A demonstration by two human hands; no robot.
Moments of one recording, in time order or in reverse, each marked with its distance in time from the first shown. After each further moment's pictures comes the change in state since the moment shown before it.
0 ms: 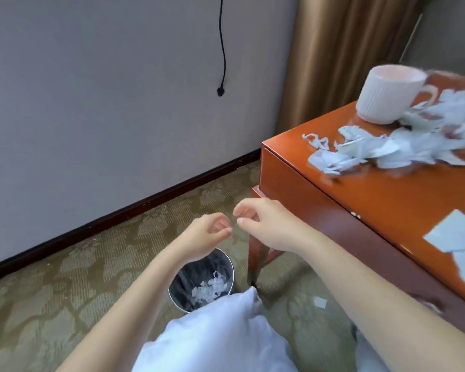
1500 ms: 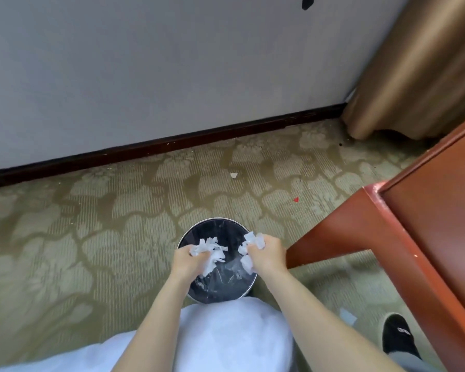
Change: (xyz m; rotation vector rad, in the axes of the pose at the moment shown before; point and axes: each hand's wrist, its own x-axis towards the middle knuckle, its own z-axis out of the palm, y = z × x) left_hand 0.061 -0.221 0.123 -0.714 0.389 -0.915; right_hand 0.160 0.138 0.225 0.339 0.025 0.587
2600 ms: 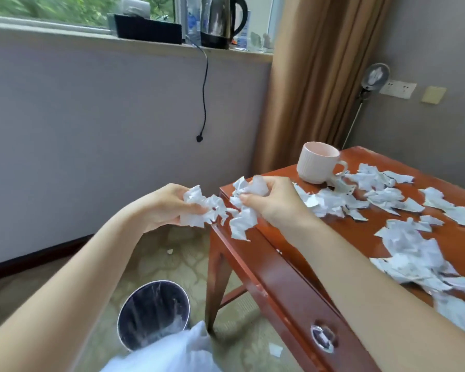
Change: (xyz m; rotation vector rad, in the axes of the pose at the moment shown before) left_hand -0.317 0.237 -0.048 0.260 -0.535 0.743; right_hand -0.290 -0.121 -0.298 0.170 0.243 -0.731
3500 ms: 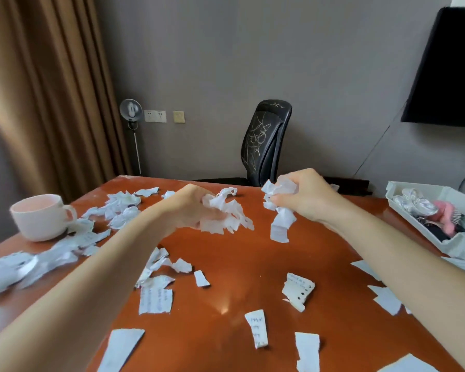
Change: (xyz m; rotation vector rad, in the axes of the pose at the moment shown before) left_hand -0.092 0.228 0.390 0.301 -0.303 0.529; right_hand -0.275 0.008 -0.370 -0.549 0.713 0.362
